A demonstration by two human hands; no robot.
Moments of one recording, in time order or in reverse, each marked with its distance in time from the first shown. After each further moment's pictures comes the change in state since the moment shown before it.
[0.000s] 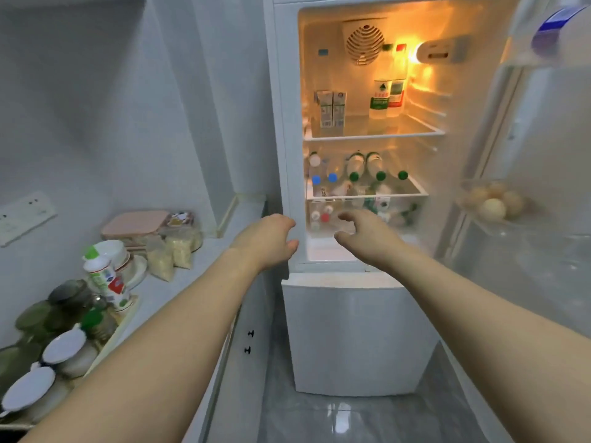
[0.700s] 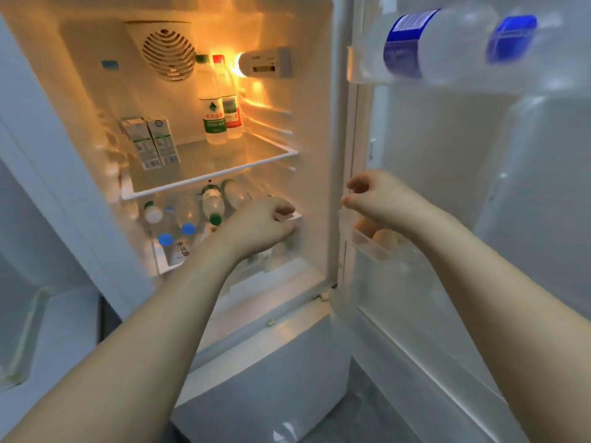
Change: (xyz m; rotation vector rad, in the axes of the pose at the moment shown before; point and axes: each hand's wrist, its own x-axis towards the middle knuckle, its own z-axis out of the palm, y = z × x) left_hand 0.235 0.140 -0.012 -0.463 -0.092 0.533; right_hand 0.072 0.107 -0.151 -0.048 0.394 0.542
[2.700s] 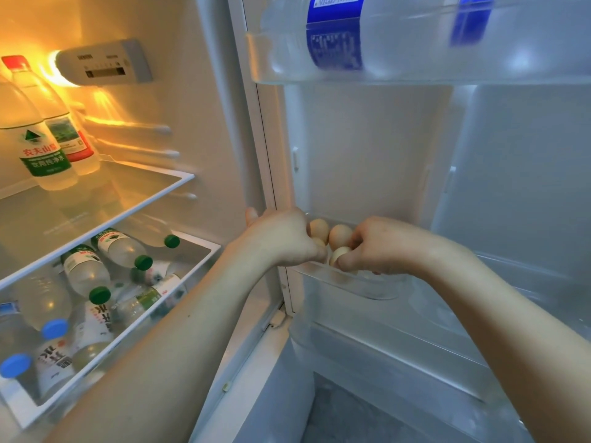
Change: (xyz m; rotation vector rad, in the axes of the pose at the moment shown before) left_hand 0.115 0.064 0.063 0.306 -0.330 0.387; right_hand -0.009 0.034 -0.002 -0.246 -0.131 0.491
